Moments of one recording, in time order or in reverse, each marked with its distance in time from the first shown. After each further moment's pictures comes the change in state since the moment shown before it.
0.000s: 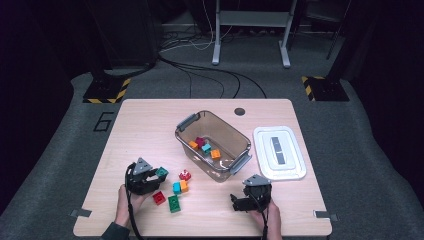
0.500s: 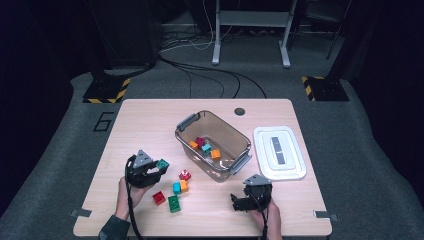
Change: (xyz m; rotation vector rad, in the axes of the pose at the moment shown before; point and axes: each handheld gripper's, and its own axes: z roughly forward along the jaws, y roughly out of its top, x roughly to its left) left arm 0.001 0.027 -0.008 -0.038 0.013 0.039; right arm 0.000 0.000 0.000 0.002 -0.015 0.012
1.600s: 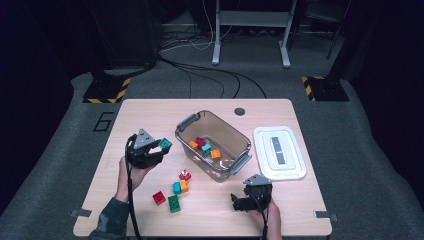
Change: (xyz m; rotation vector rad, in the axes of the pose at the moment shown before) left arm 0.005 0.067 -0.015 -0.084 0.027 0.084; right arm -0.001 0.000 0.000 -0.005 -0.001 -0.002
